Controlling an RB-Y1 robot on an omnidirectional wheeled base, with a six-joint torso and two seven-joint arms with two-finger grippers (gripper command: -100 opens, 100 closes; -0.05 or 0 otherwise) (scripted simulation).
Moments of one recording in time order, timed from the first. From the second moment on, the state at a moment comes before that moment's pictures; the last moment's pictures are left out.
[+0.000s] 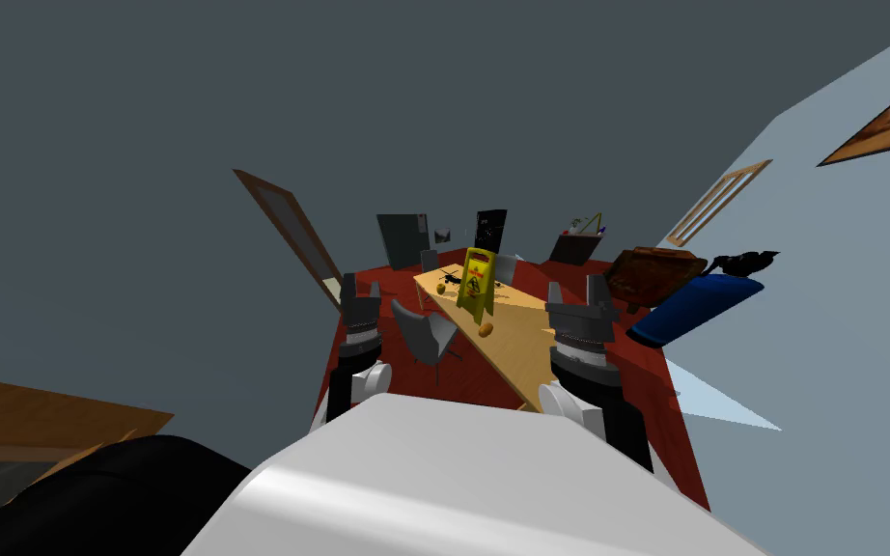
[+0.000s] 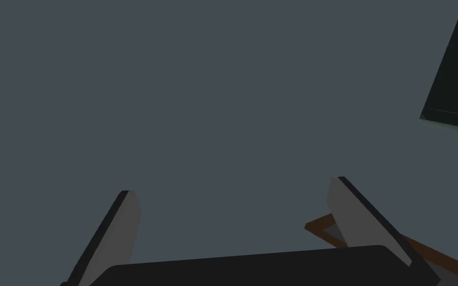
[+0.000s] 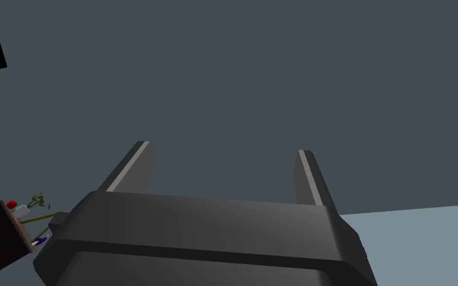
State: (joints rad) left arm 0.47 -0.04 -0.01 -2.35 0.06 -0.52 -0.15; right arm 0.49 -0.04 0.05 -2.38 -0.09 -0.53 0.03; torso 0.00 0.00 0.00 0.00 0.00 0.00
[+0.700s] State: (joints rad) left arm 0.47 -0.04 -0.01 -2.35 0.06 -0.52 -0.15; right arm 0.40 -0.15 0.03 -2.26 -0.21 -0.45 -0.14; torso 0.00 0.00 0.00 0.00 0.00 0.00
